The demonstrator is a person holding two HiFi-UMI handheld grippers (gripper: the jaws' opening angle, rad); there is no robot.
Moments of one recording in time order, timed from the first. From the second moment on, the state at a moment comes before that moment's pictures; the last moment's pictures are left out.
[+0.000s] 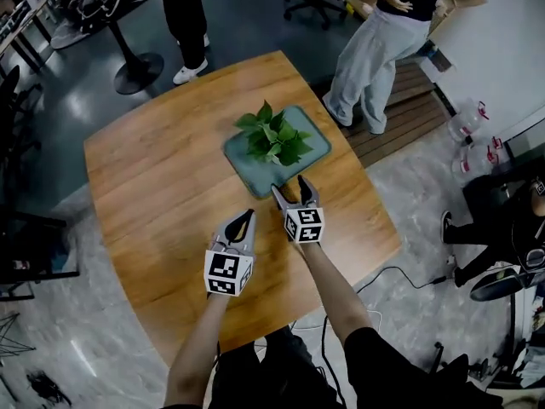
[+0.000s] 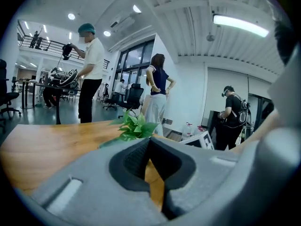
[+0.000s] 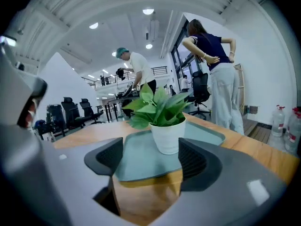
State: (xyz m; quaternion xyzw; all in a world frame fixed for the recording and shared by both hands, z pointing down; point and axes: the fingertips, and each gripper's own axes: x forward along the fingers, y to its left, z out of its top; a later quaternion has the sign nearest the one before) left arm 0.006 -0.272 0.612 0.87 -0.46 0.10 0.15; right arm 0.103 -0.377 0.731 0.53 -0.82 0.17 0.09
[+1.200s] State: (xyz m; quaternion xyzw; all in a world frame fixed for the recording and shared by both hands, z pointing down) left arm -0.031 -0.261 0.589 0.86 -0.47 0.08 0.18; right arm 0.093 -0.400 0.664 0.53 -0.84 0.09 0.10
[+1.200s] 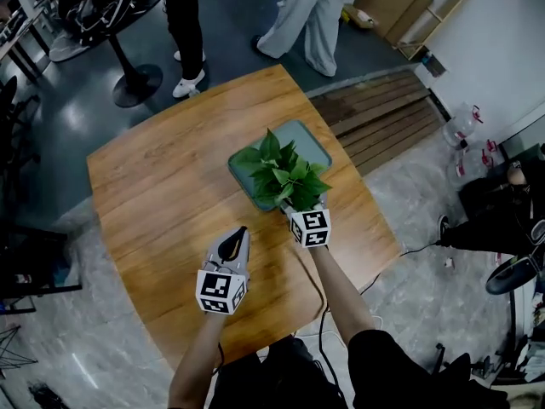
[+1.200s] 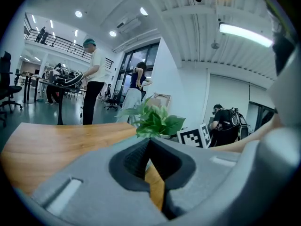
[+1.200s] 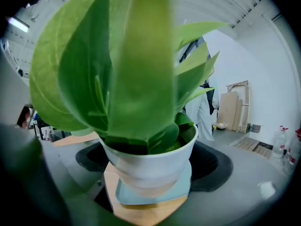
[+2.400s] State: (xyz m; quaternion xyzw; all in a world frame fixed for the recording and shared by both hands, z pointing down) left arm -0.006 -0.140 0.398 0.89 -0.45 0.00 0.08; right arm 0.106 -0.188 0.455 0.54 -0.83 0.10 0.08
